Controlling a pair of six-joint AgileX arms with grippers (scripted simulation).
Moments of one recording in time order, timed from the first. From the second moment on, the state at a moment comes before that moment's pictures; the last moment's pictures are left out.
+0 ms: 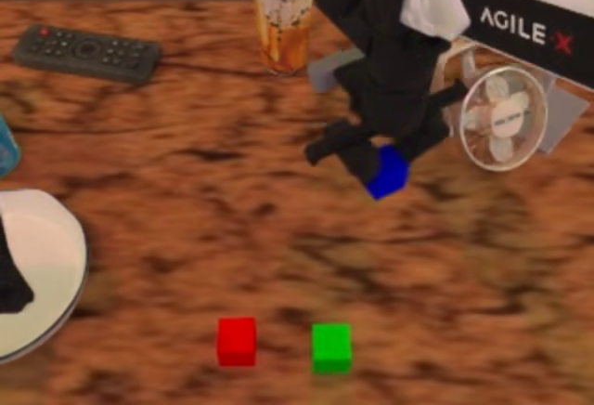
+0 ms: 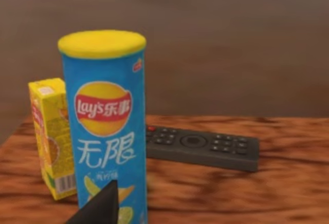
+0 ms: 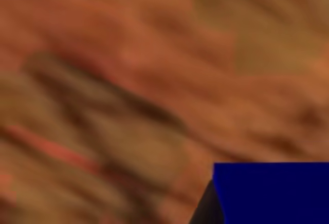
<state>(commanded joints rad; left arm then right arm) 0.02 0.00 0.00 0.00 0.00 0.00 0.57 2.28 1.96 -1.22 0.01 0.10</state>
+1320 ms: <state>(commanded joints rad) 0.02 0.00 0.00 0.00 0.00 0.00 0.76 1.77 1.18 -0.96 0.03 0.77</state>
